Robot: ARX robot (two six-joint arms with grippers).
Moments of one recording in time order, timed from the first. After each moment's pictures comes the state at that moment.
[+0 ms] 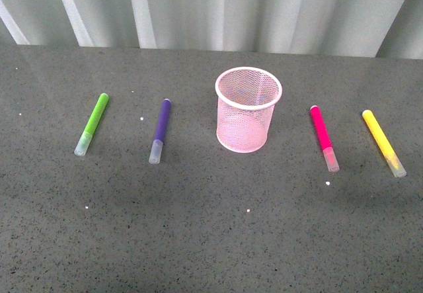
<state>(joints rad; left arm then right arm) 0.00 0.00 0.02 0.00 0.00 0.00 0.00 0.00 0.02 0.00 0.00 0.00</state>
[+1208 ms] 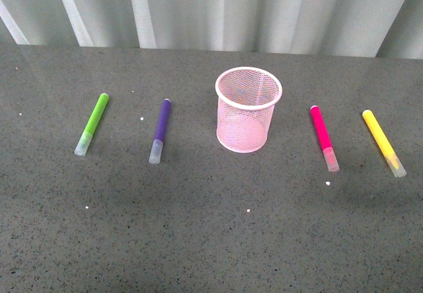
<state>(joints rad) 0.00 0.00 0.02 0.00 0.00 0.00 0.00 0.00 0.02 0.00 0.00 0.00</state>
